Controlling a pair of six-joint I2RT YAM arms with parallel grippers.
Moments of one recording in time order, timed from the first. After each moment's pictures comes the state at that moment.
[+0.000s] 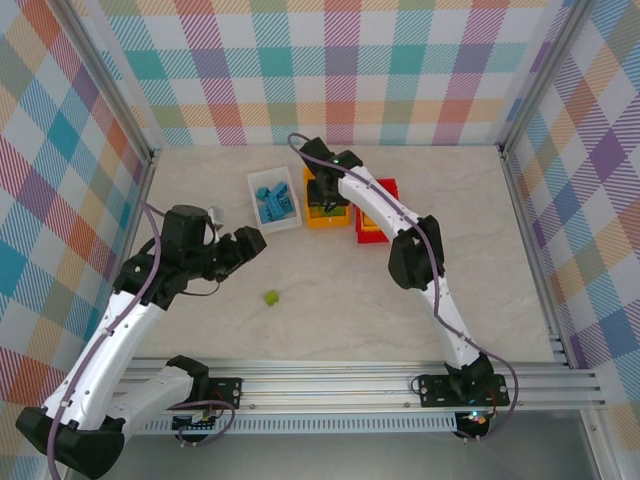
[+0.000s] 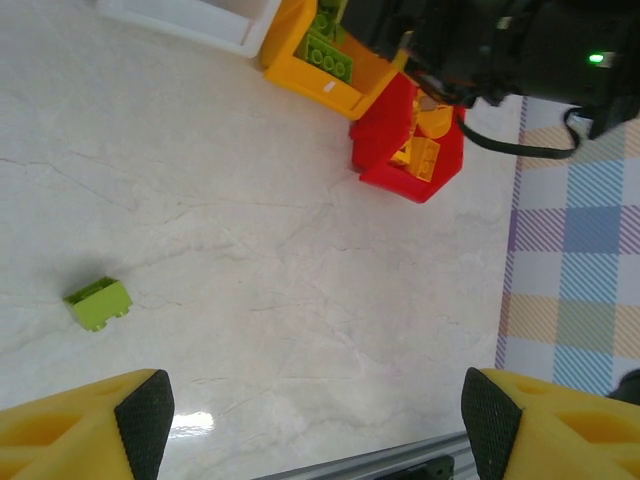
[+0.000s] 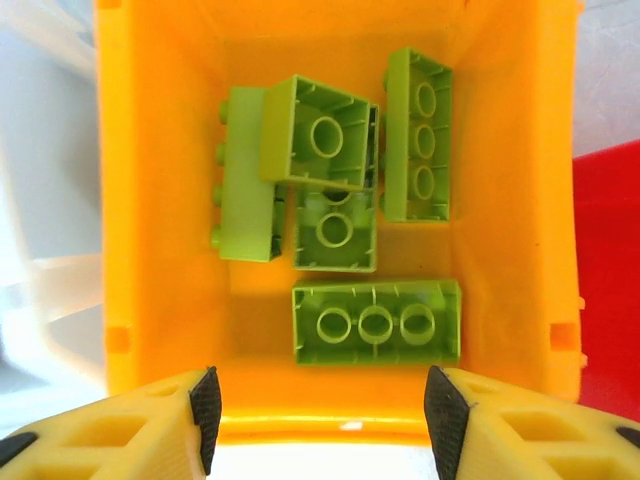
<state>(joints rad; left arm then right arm) -0.36 0.93 1.06 -0.88 0.27 -0.87 0.65 2.46 2.45 -1.13 0.19 0.50</state>
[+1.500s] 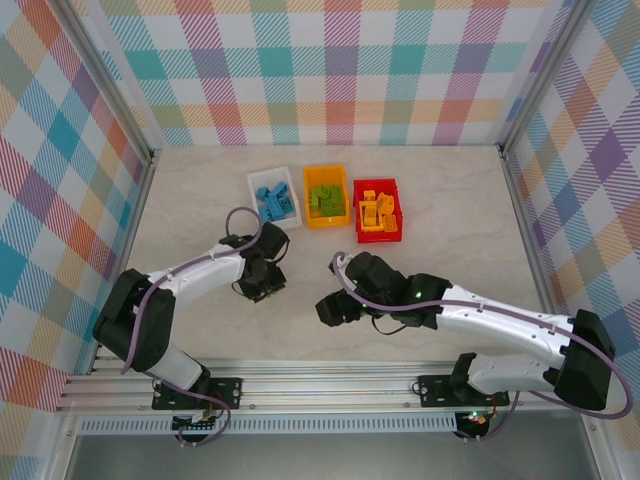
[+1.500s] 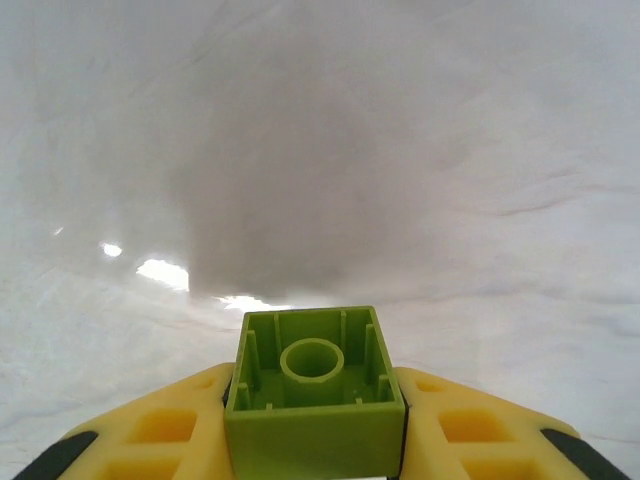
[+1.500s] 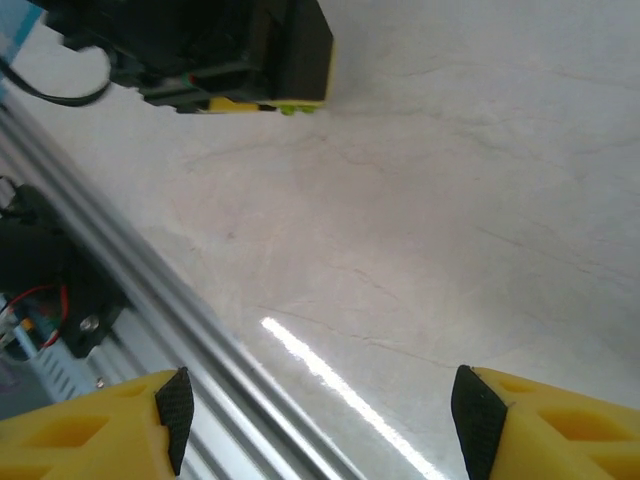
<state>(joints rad) -0.57 1.53 0.97 -0.80 -0.01 -1.04 1.07 1.17 0.88 -0.53 -0.02 0.53</state>
